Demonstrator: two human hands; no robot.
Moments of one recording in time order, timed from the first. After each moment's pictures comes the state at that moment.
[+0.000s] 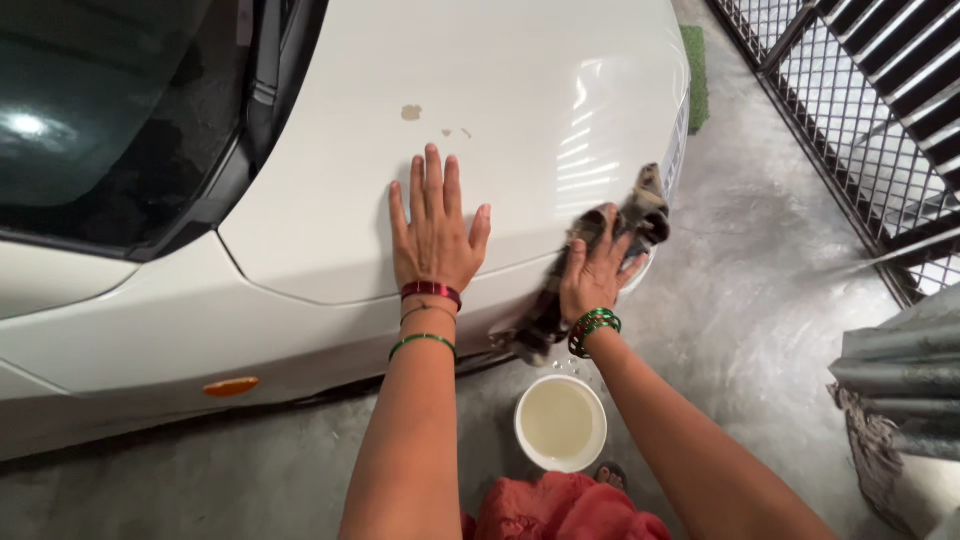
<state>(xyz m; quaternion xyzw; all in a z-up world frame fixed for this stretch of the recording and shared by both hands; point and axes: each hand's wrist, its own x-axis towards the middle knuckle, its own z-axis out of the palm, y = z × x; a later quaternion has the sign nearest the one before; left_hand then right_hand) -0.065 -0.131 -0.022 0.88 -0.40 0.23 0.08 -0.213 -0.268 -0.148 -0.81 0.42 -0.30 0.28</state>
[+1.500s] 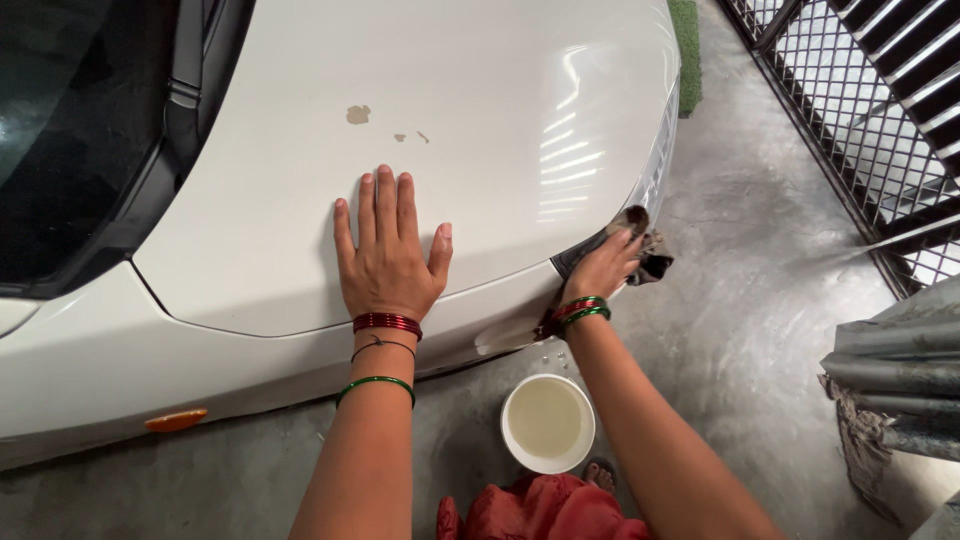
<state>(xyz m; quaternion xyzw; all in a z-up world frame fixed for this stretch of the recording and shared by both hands) -0.063 -0.132 -0.024 0.88 -0.40 0.26 0.04 -0.185 -0.335 -0.204 -0.46 0.65 -0.37 0.48</state>
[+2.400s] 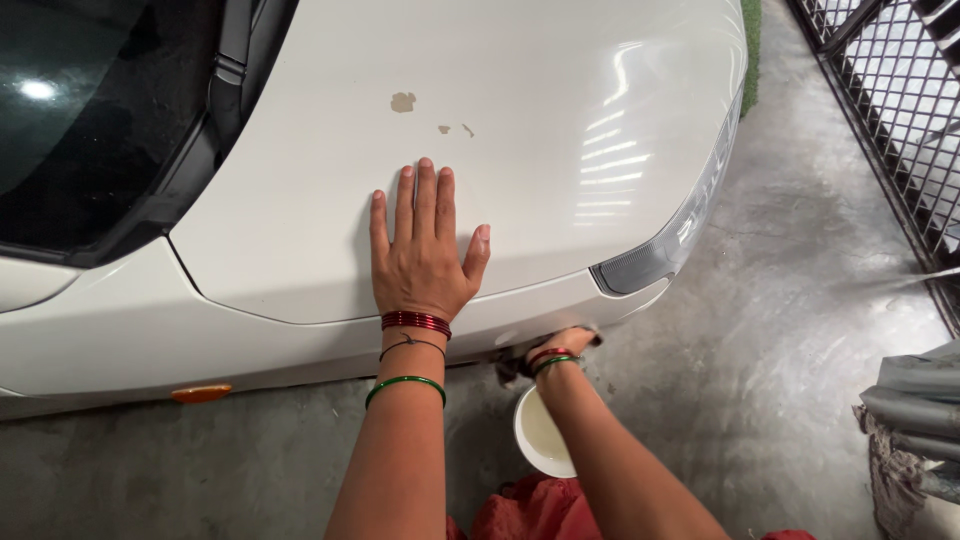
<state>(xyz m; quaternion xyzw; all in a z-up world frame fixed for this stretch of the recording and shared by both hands) -0.063 -0.132 -0.030 0.88 -0.39 0.25 0.05 -0.177 -0.240 -0.339 0.03 0.57 -0.31 0.76</state>
